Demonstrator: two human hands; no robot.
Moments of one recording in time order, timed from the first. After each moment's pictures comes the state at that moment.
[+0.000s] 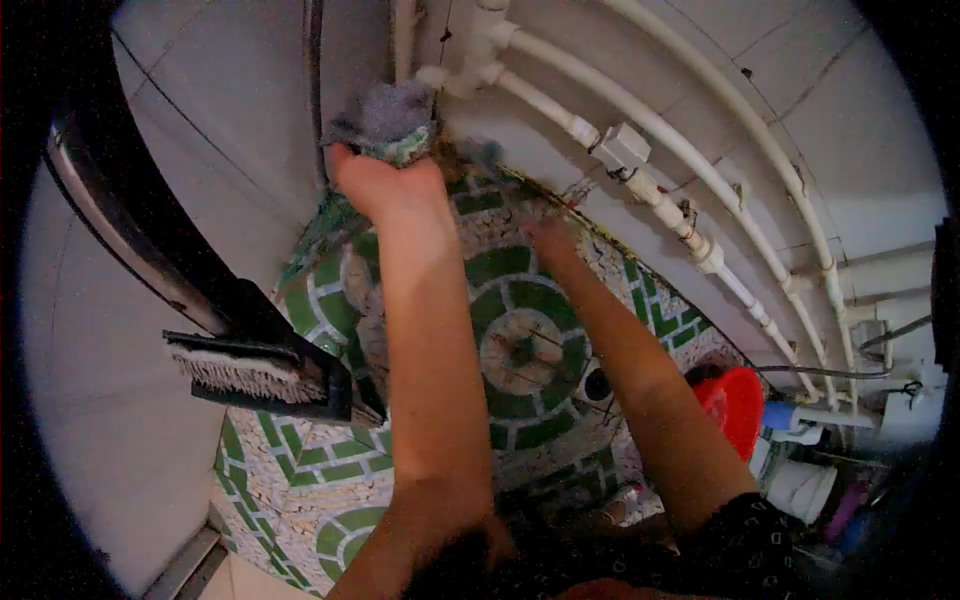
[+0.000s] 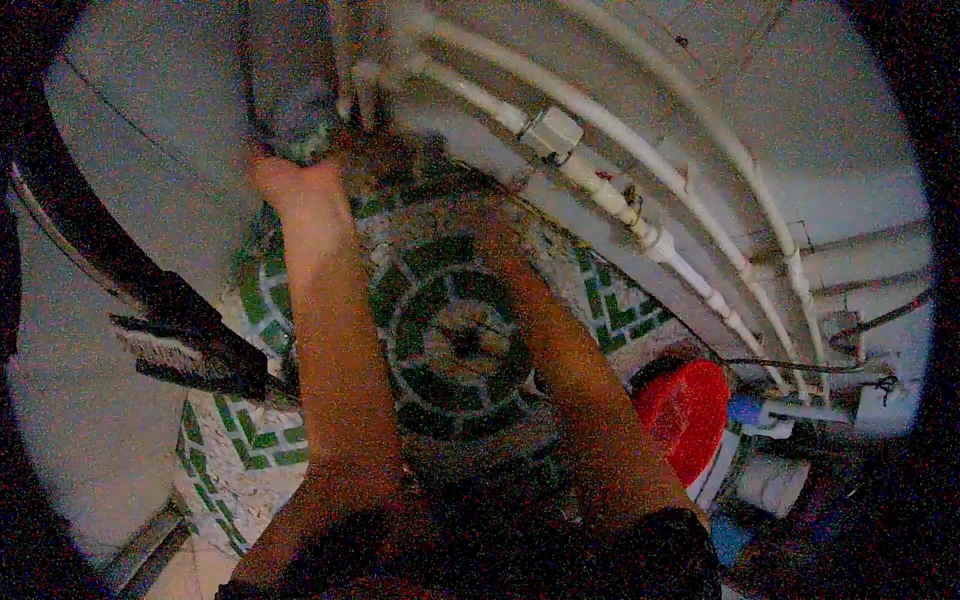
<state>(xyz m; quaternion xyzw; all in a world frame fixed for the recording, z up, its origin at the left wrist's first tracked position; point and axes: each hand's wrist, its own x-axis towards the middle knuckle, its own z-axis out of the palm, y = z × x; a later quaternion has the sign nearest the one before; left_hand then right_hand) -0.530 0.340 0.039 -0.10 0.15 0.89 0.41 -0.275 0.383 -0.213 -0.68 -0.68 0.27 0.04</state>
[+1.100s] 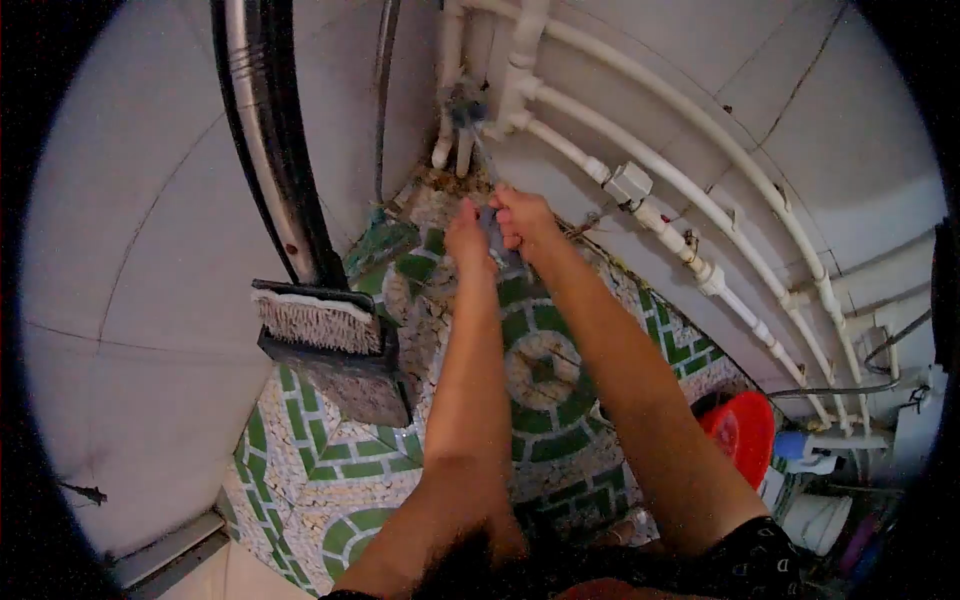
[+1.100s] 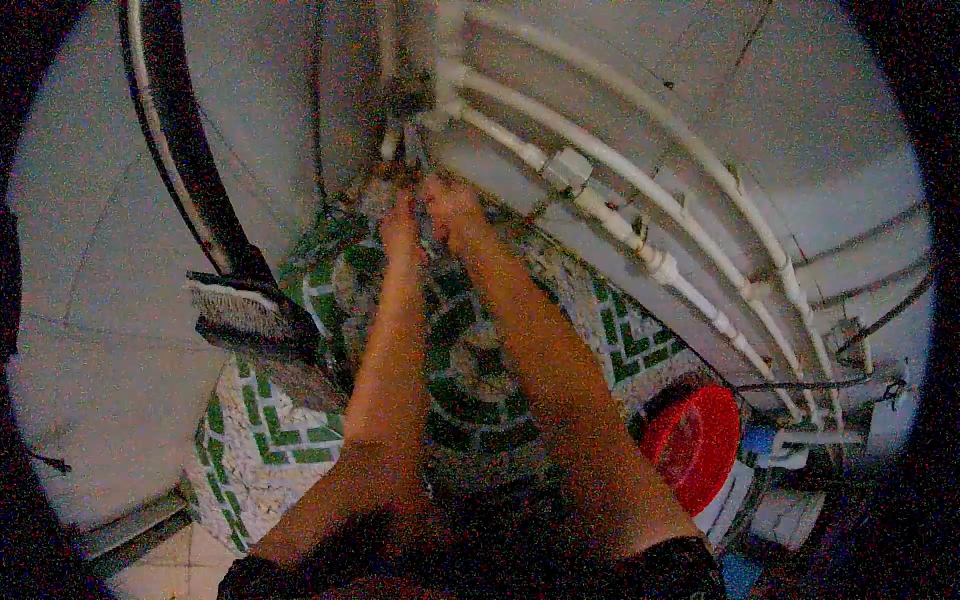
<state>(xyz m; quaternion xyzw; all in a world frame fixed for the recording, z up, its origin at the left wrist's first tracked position) -0.493 0.317 -0.065 -0.01 0.55 0.68 0.48 -0.411 0.343 -0.026 -0.49 -0.43 0.67 0.37</state>
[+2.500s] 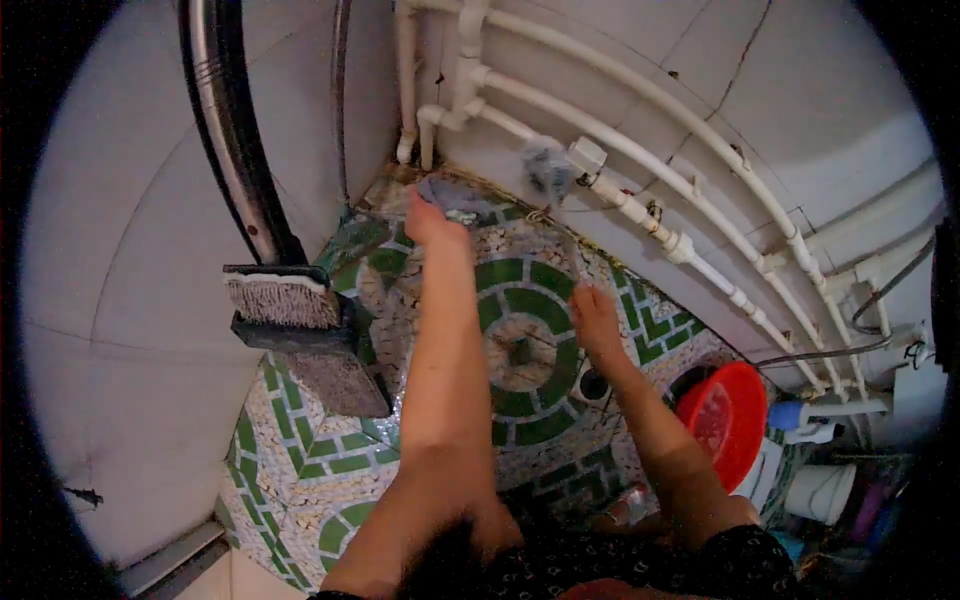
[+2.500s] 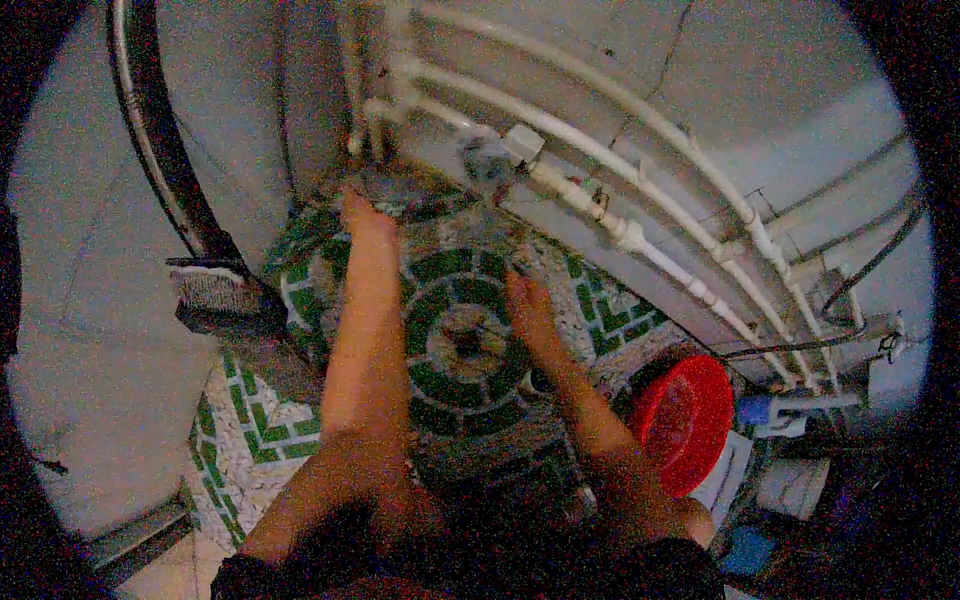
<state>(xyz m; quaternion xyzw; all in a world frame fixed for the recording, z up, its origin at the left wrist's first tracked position) -0.494 0.340 -0.075 -0.20 0.29 0.78 0.52 -0.229 0.218 -0.076 -0.62 -0.61 0.37 0.33</state>
